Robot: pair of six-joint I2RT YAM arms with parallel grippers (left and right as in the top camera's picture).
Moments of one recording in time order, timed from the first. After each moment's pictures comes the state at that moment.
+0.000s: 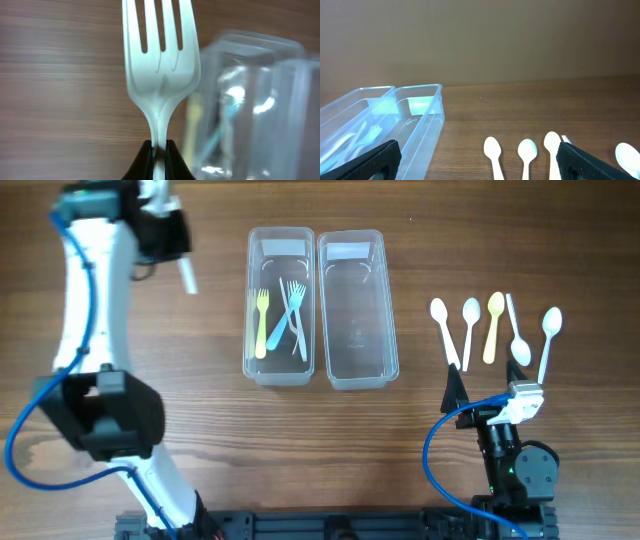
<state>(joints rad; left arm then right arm) 0.02 2.00 2.03 -1.22 0.14 -0.13 0.00 0.02 0.01 0.00 -0.09 0.11</state>
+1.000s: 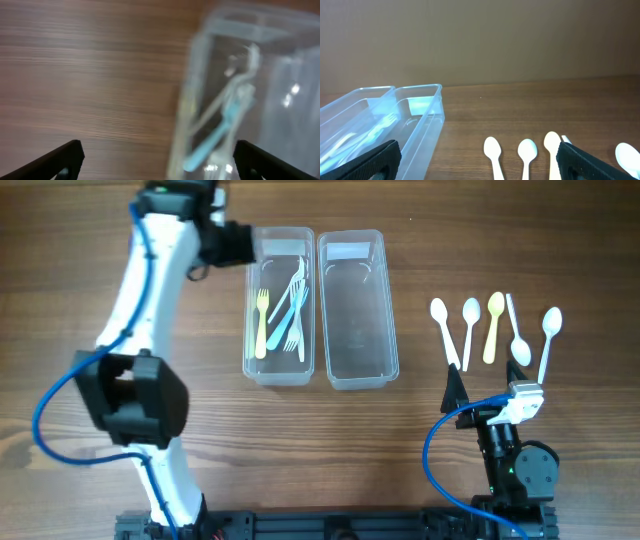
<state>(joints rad) -0.12 2.07 2.03 -1.23 -0.03 -0.26 0.00 0.02 0.01 0.00 -0.09 0.11</state>
